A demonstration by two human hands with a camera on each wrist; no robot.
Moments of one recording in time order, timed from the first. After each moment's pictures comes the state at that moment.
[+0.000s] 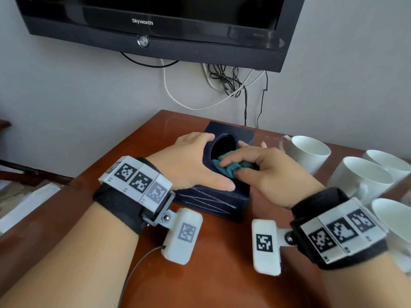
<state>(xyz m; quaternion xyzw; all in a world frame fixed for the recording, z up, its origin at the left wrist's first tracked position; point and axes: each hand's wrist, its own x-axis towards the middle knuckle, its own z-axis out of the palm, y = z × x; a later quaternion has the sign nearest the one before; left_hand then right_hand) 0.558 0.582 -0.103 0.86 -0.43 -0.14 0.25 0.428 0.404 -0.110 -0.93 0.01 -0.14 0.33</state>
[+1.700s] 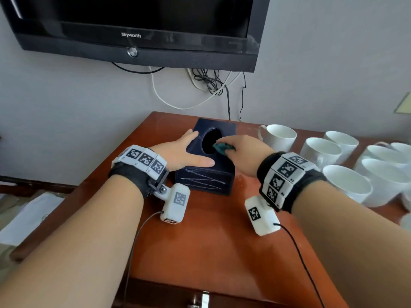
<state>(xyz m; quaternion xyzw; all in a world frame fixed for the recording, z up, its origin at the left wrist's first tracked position) 0.579 0.589 -0.113 0.83 -0.42 -0.25 0.26 0.428 0.437 -0.085 -0.97 0.20 -0.05 0.16</state>
